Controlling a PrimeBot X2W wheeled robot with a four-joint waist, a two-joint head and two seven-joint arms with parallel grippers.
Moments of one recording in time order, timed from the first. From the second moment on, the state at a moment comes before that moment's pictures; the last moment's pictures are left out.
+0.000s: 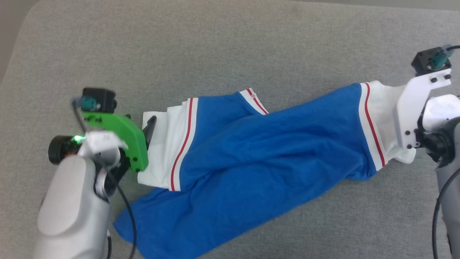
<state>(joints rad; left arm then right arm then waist) -0.47 0.25 -0.12 0.25 -0.39 -0.08 0.52 -0.57 -0.27 -0.01 0.18 0.06 0.13 1.04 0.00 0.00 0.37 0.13</state>
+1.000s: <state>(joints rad) -0.63 0.18 -0.08 0.29 -0.59 -0.09 0.65 -0.58 -0.29 -0.03 0.08 0.13 0.13 0.90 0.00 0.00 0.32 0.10</state>
